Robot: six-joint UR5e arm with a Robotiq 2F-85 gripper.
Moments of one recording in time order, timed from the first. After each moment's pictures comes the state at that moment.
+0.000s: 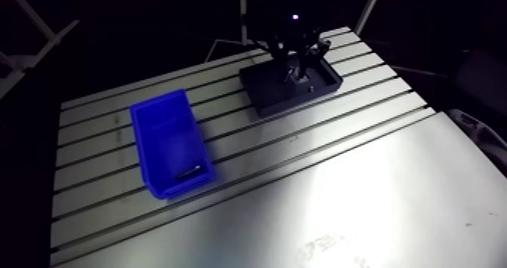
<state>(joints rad) -0.40 -1.01 1.68 -2.16 -1.61 -1.16</state>
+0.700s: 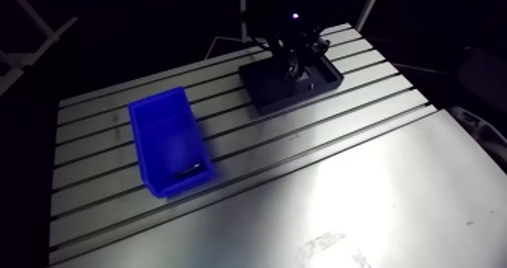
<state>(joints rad) -0.40 -1.00 1.68 -2.16 -1.61 -1.16</state>
